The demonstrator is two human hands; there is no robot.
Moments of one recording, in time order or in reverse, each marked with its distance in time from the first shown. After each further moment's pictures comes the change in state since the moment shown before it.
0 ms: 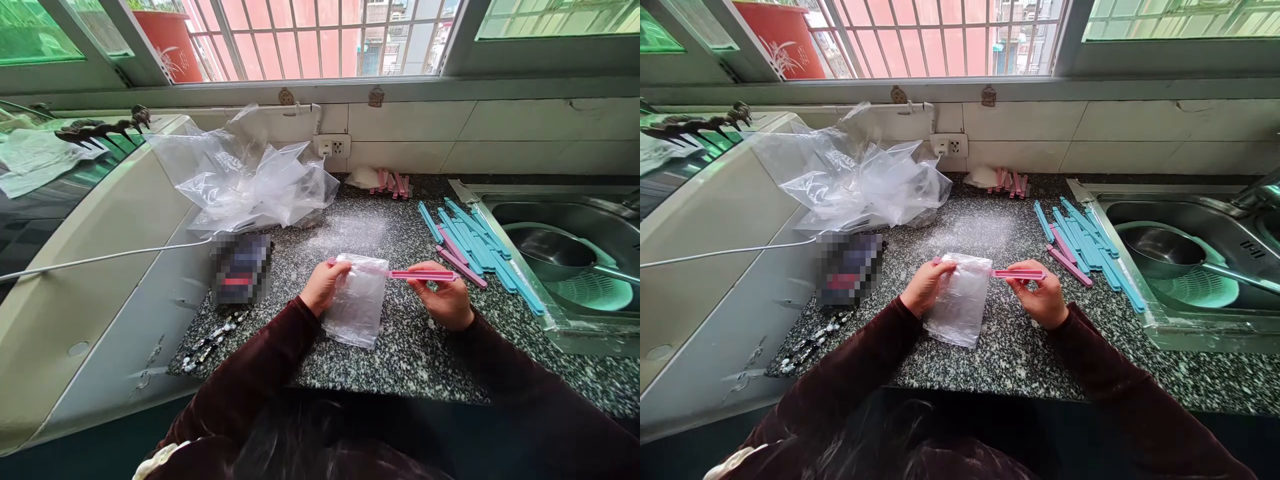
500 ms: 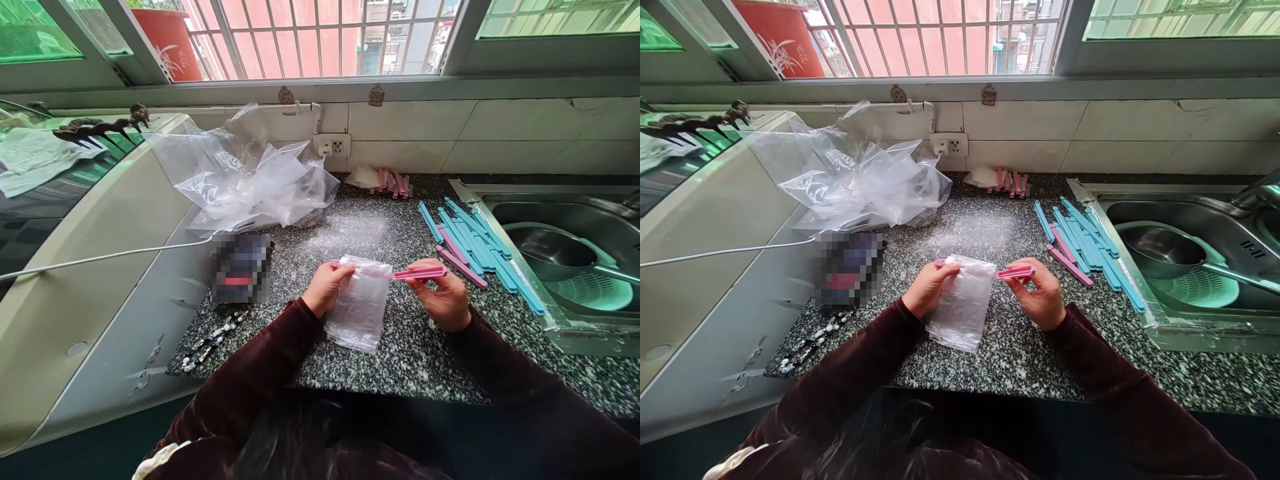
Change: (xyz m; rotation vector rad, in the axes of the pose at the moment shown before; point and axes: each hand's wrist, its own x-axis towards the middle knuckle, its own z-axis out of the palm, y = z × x) left_hand 0.004 -0.009 -0.004 0.090 -0.046 0.041; right_hand -0.001 0.000 0.006 0.038 0.074 -0.049
